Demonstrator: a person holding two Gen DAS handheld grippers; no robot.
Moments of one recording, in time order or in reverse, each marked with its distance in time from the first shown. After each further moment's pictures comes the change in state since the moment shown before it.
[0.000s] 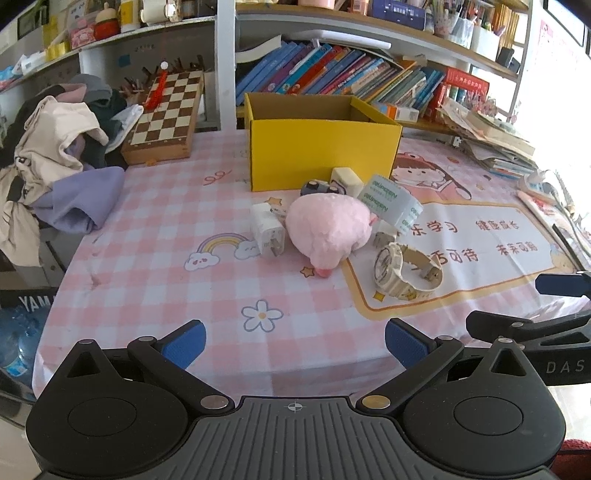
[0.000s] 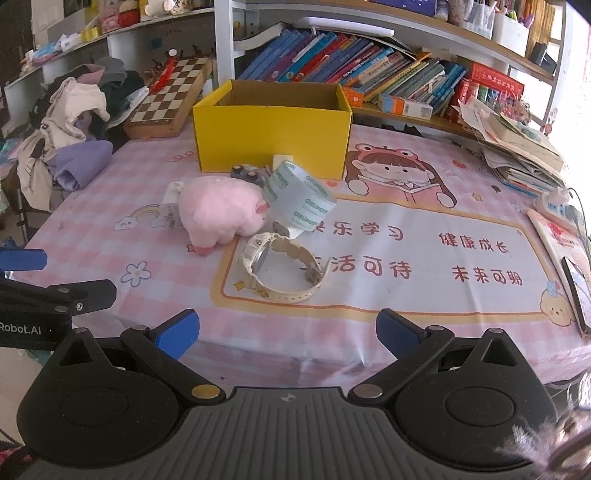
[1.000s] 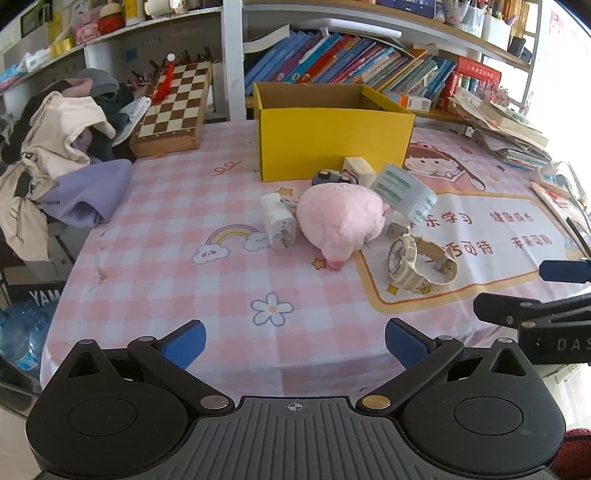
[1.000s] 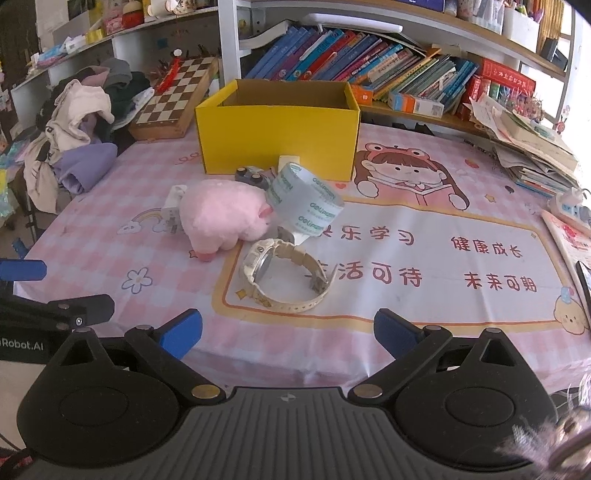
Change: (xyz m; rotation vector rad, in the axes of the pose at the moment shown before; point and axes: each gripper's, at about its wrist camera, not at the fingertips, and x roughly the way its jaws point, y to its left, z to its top) left arm 0.011 -0.001 0.002 0.003 0.037 0.047; right arm 0.017 -0.010 0.009 -0.001 0.009 0.050
